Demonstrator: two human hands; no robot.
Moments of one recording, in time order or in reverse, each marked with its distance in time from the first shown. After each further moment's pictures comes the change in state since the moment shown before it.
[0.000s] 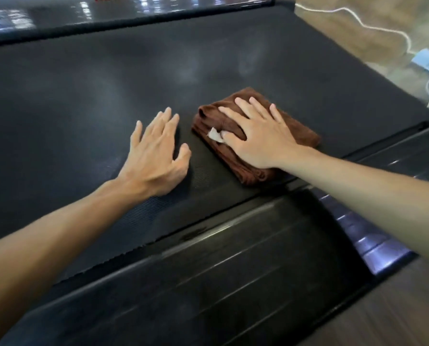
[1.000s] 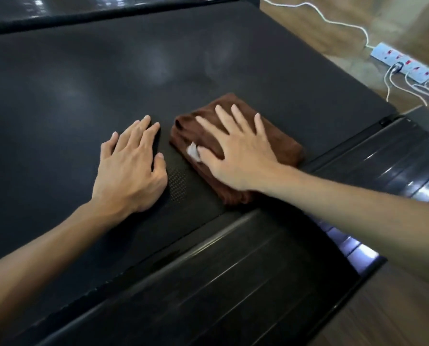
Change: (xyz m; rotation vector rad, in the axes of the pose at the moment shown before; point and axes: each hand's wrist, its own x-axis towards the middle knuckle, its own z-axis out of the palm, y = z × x) left_hand 0.017 0.010 0.021 0.055 0.076 0.040; right_hand -0.021 0.009 0.009 -0.059 0.085 0.063
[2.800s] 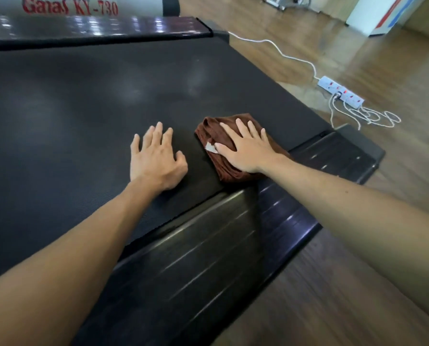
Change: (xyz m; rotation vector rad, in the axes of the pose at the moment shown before) left_hand 0.015 0.040 -0.002 -0.015 -0.123 -0.065; right_hand -0.007 0.041 -0.035 -0.074 -0.231 0.253
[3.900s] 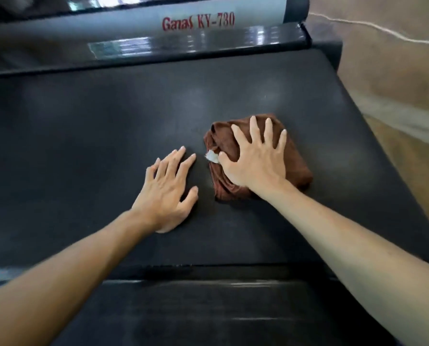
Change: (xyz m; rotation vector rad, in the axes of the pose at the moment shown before) left_hand 0.056 0.116 0.038 0.196 -0.010 -0.247; right_hand 0.170 0.069 -0.015 0.066 0.183 -0.511
